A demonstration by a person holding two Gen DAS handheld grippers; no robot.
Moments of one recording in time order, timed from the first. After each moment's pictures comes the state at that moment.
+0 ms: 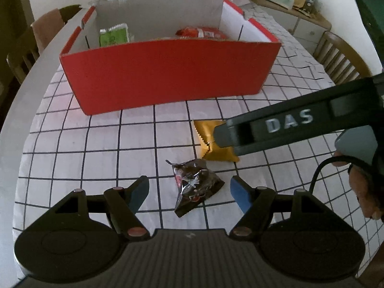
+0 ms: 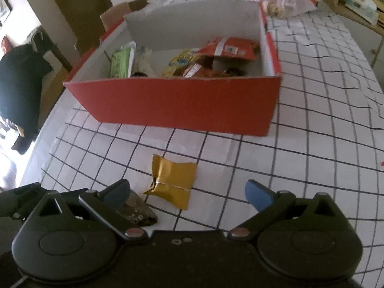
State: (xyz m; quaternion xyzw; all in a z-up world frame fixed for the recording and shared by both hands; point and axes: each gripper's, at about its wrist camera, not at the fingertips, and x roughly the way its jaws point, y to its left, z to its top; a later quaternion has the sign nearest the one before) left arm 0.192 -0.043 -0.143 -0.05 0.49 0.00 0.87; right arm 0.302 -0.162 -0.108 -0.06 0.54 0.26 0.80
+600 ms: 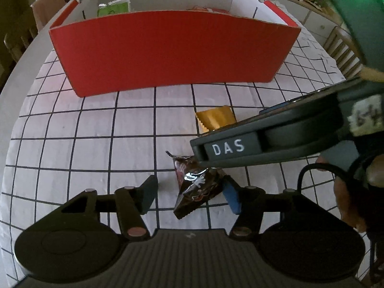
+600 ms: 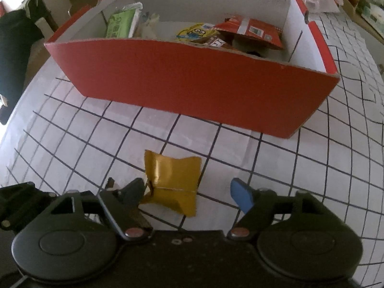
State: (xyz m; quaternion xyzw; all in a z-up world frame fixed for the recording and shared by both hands) left arm 0.207 -0.039 -0.165 -0.07 0.51 0.00 0.86; right arm 0.307 -0.122 -0.140 -0.14 0.55 0.23 0.79
